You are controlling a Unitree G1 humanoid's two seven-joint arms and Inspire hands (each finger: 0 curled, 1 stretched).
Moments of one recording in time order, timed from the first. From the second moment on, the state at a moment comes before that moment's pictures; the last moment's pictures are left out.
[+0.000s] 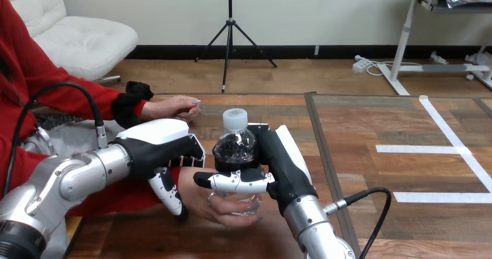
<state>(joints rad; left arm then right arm) -0.55 0.64 -0.34 0.67 0.58 -0.56 -0.40 -0.15 0.05 0.31 0.28 -0.27 -0.16 -0.06</state>
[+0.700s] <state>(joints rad) -0.57 0.64 -0.34 0.68 0.60 -0.59 -0.38 -0.15 0.05 0.31 0.28 -0.21 -0.16 -0.06</state>
